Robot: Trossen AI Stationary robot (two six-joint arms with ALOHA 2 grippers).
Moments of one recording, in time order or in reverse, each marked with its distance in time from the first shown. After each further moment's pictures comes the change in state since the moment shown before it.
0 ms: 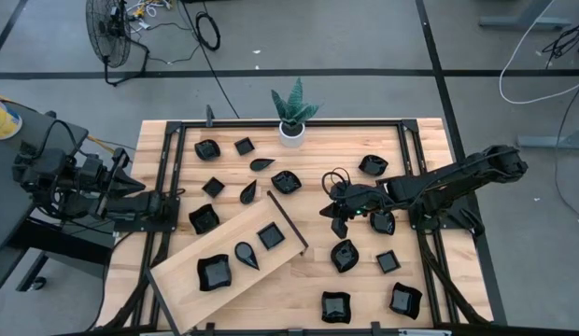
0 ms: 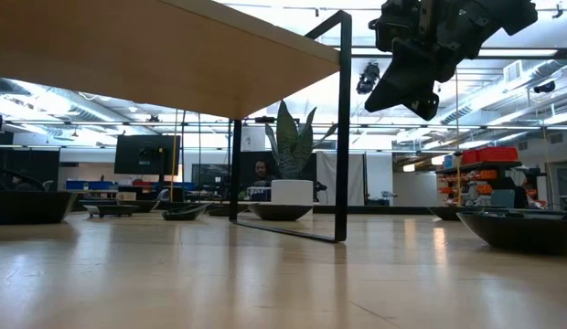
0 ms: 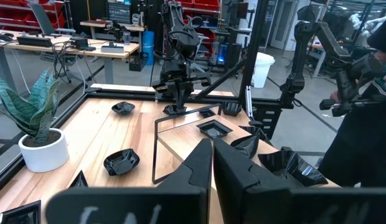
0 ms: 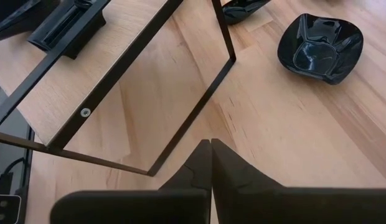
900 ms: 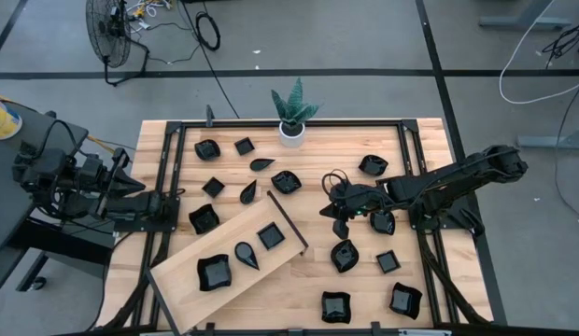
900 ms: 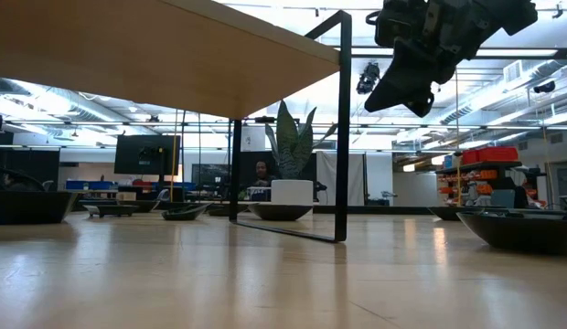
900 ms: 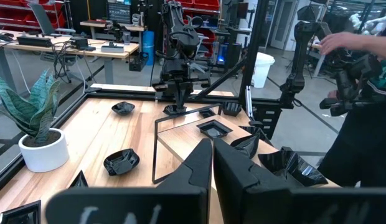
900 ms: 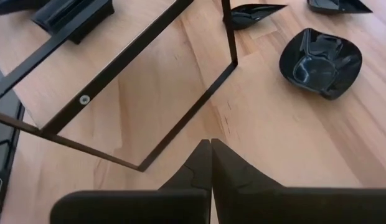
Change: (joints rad) left arm 0.000 0.000 0.000 0.000 0.000 0.000; right arm 0.000 0.000 0.000 0.001 0.001 -0.121
